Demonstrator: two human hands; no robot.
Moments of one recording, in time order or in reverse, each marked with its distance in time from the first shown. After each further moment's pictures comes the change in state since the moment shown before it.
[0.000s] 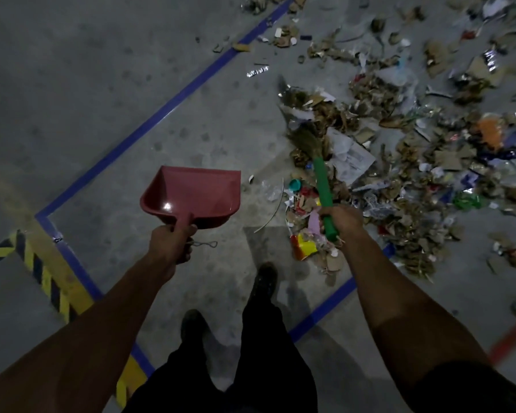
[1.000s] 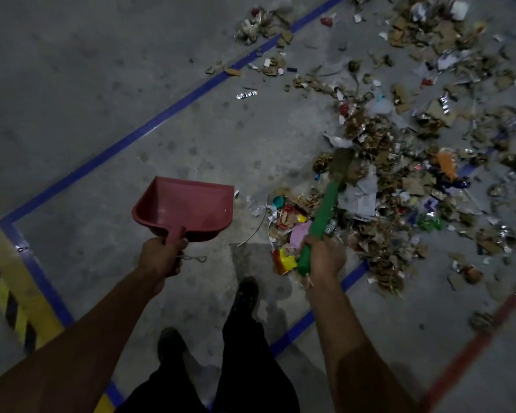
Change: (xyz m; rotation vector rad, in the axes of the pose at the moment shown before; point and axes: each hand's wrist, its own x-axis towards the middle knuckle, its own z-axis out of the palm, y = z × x) left_hand -0.007 -0.012 -0.014 -0.022 -0.054 0.024; right_hand -0.120 0.016 0.024 0.406 0.243 -0.110
